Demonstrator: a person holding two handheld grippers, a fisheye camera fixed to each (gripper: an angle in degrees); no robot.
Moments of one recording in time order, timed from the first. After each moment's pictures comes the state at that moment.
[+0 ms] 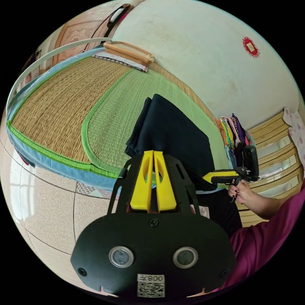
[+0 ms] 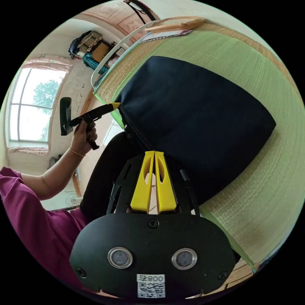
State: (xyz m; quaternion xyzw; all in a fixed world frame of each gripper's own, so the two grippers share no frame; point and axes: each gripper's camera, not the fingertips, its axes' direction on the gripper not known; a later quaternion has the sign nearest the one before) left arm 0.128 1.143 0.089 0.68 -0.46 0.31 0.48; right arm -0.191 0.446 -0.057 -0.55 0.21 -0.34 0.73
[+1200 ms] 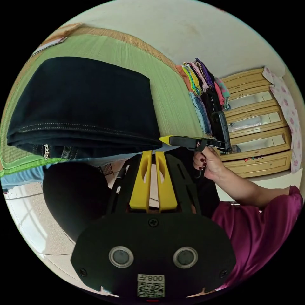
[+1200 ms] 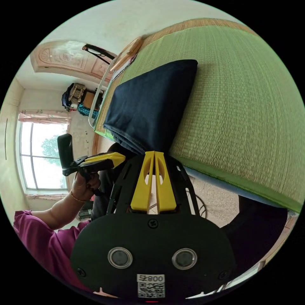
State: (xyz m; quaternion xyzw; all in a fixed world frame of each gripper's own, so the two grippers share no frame) left arm 0.220 0.940 0.310 0.47 -0.53 0.35 0.61; right arm -0.093 0.334 -0.298 -0.43 0.19 -0.19 0.86
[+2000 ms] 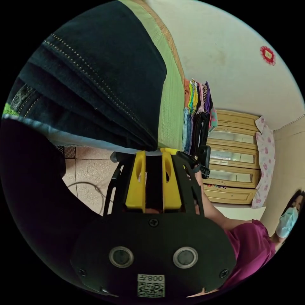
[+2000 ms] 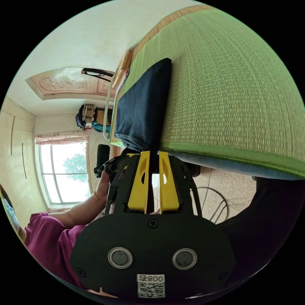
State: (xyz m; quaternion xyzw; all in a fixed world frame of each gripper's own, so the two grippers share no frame) left arm 0.200 0.857 0.291 0.49 -0.32 0.34 0.74; right arm -0.018 0.308 -0.408 -0.41 0.12 -0.08 0.90
